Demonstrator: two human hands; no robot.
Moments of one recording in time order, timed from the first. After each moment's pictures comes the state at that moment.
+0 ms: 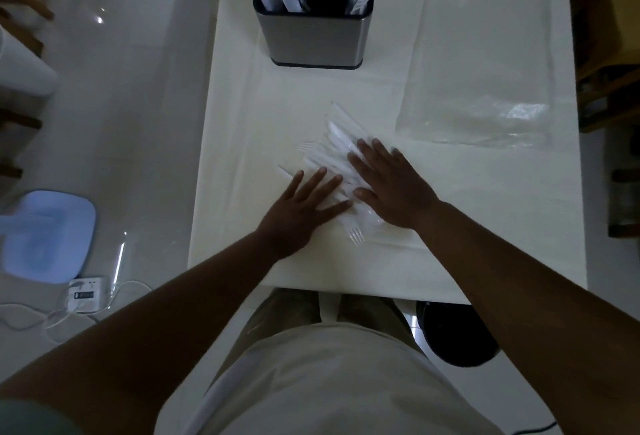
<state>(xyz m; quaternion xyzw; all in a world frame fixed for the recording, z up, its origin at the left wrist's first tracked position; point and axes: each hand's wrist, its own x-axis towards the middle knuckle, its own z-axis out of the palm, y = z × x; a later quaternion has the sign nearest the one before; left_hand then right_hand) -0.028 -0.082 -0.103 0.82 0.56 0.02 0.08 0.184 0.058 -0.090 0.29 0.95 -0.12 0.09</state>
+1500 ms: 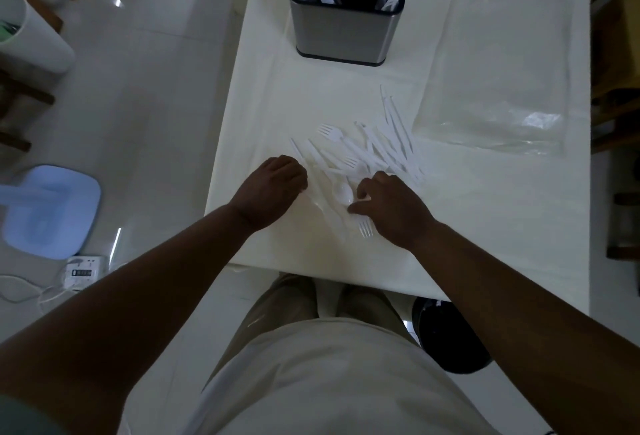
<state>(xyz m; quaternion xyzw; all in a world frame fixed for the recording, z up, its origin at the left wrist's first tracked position) -0.085 -0.096 -0.074 0.78 0.61 0.16 0.08 0.175 0.012 -0.067 0.18 0.98 -0.13 -0.03</state>
